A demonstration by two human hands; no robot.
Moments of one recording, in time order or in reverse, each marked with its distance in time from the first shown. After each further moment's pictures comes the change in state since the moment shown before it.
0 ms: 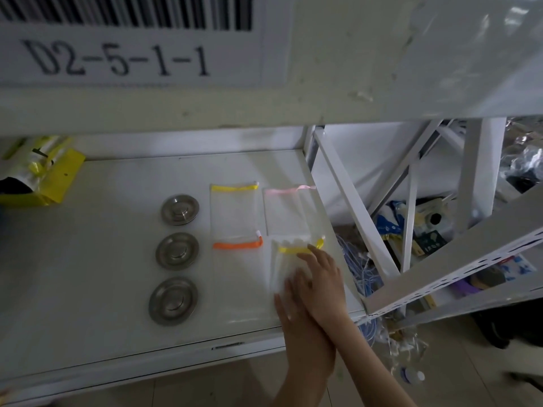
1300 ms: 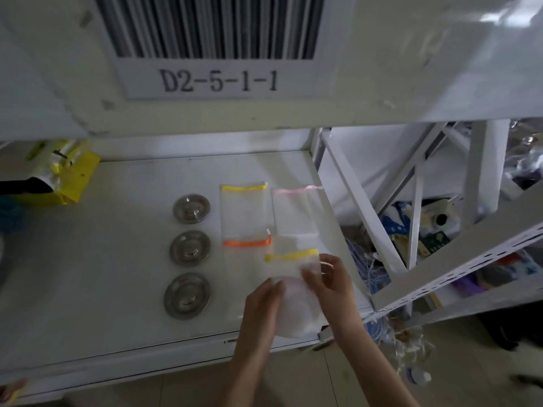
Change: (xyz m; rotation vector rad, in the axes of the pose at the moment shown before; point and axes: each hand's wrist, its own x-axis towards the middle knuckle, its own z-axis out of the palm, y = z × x) left_hand -0.024 -0.069 -0.111 -1.363 0.121 -0.392; right_hand -0.029 -0.045 -0.033 0.873 0.013 0.360
